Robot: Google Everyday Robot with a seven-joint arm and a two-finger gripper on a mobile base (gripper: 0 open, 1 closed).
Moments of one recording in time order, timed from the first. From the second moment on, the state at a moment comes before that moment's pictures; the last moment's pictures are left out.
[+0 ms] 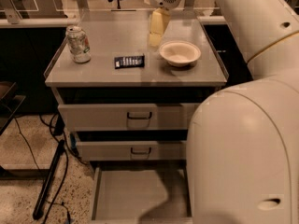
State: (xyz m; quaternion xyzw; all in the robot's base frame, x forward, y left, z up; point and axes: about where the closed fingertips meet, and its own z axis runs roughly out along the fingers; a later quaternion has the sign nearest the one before) arm 0.704 -0.014 0.970 -0.72 0.65 0.01 0.24
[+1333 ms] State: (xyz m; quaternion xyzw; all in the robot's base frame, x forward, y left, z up) arm 0.732 0.014 0.942 -0.74 0.63 0.02 0.22
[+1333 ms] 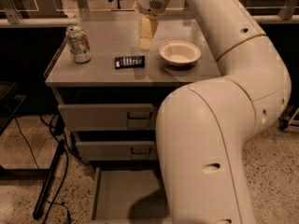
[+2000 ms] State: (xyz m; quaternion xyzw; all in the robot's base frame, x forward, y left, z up) arm 0.746 0.027 0.928 -0.75 0.62 0.04 0.22
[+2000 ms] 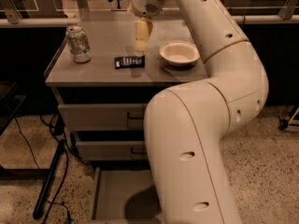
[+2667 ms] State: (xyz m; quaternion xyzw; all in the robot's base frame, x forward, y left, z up) arm 0.759 0.013 0.904 -0.74 0.63 0.06 0.23
